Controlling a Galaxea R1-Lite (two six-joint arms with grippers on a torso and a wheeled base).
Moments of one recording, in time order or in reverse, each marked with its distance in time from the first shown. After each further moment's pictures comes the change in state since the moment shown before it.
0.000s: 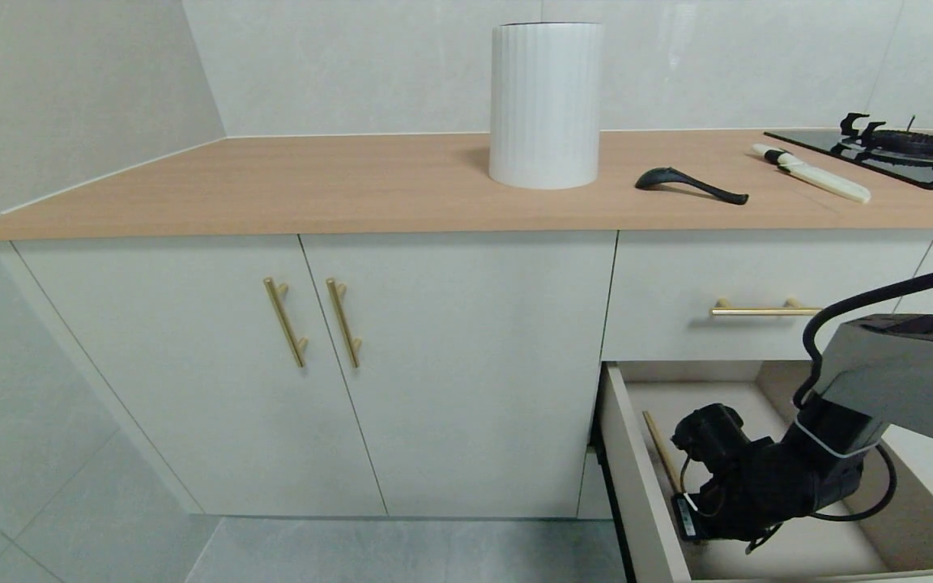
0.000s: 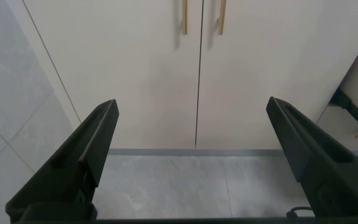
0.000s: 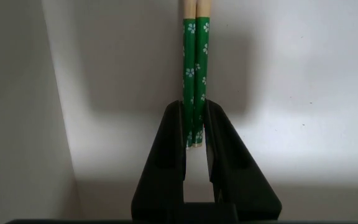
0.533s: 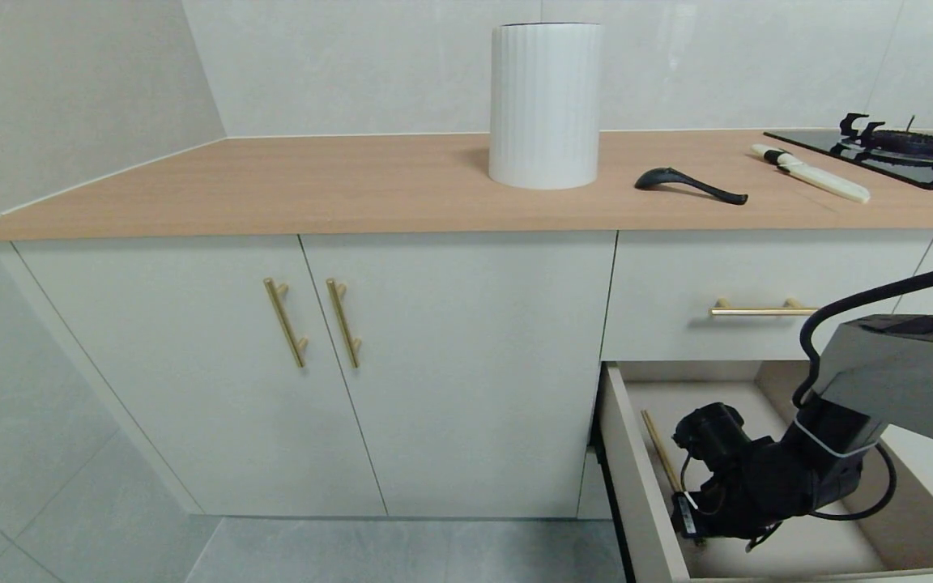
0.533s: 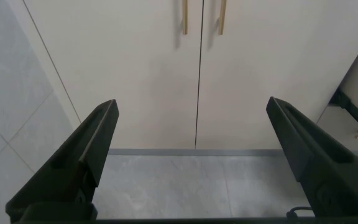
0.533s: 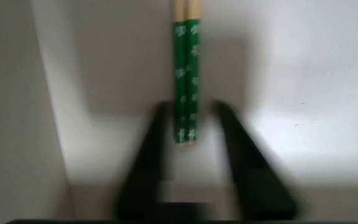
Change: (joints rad) left arm 0.000 0.000 0.000 0.000 0.000 0.000; right arm -0.001 0.010 -0.007 0.000 -0.001 0.001
